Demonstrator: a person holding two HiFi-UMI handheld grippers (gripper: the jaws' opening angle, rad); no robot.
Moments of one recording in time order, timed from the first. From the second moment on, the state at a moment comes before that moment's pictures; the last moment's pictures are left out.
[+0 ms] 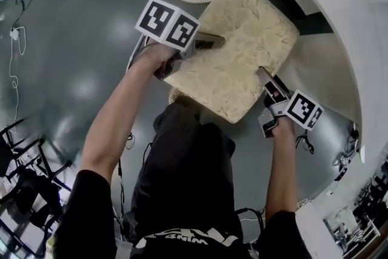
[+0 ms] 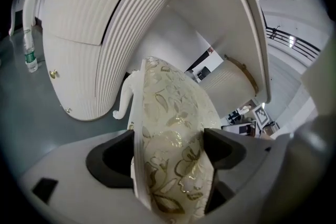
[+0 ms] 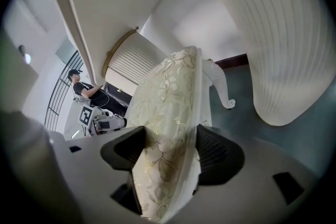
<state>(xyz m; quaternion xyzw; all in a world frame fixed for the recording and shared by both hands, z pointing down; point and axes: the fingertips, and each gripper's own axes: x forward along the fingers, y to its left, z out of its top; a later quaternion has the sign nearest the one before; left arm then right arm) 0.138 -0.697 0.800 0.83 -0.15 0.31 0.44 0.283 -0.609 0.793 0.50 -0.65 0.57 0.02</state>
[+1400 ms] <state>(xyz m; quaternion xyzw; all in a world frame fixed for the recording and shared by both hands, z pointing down) 0.153 -0.711 0.814 0.87 -0.12 0.26 0.40 0.293 -0.601 0.806 0.59 -0.64 0.49 -0.10</state>
